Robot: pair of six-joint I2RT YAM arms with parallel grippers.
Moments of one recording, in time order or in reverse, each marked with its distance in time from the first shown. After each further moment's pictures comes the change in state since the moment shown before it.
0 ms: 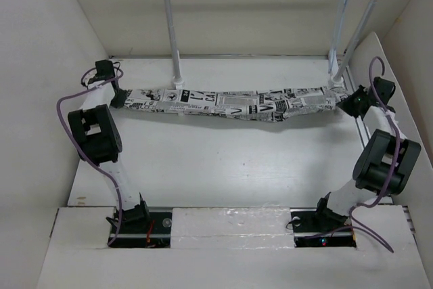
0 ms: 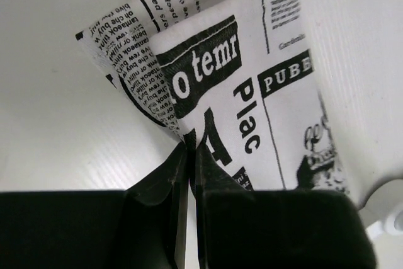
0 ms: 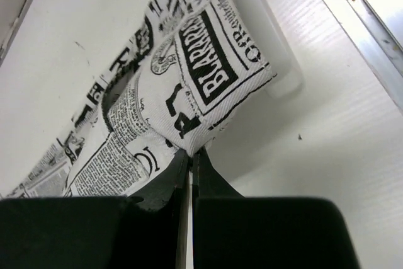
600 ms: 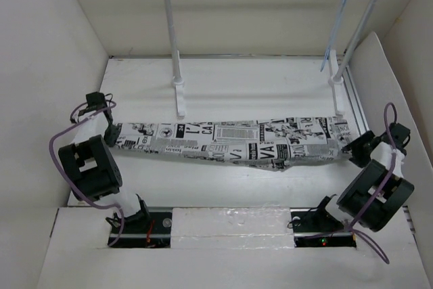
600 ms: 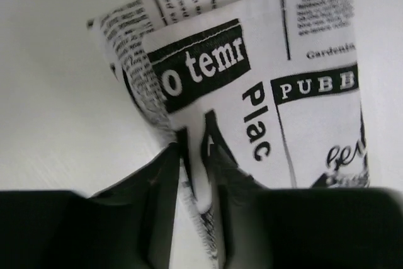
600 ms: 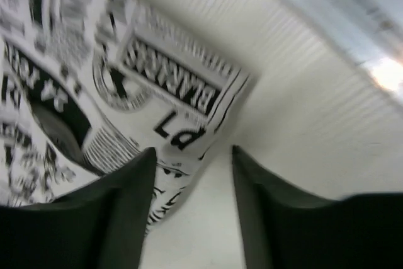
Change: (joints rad) left arm 0.087 -0.402 -0.474 -0.108 -0.099 0.044; right arm -0.311 -0.320 -0.397 -0.275 -0.048 -0.127
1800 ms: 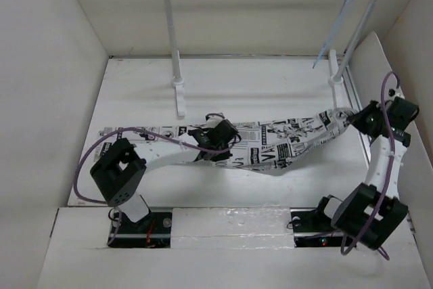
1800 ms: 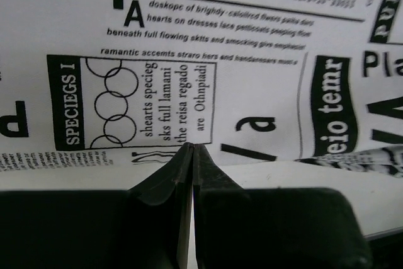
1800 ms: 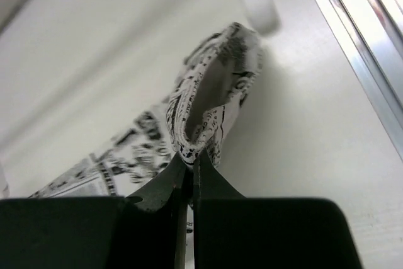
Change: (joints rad) left arm -1.270 -0.008 -0.075 0.252 0.074 -0.209; right arm 0.119 -0.143 0.190 0.018 -0.128 -0.077
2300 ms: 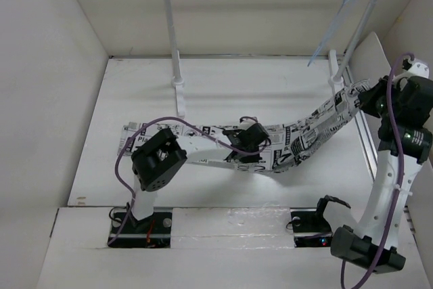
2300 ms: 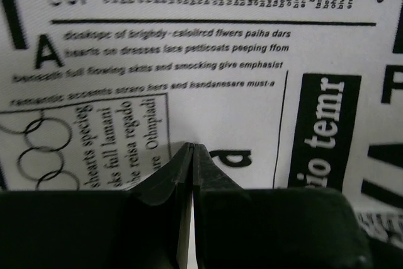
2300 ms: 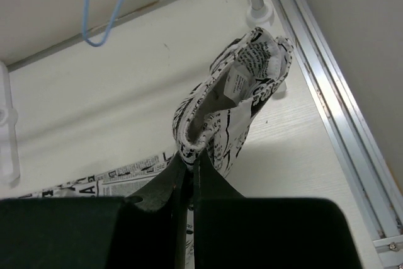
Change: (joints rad) left arm -0.135 0.333 0.264 0.106 0.092 -0.010; right arm 0.199 -0.209 0.454 -0.327 0.148 -0.079
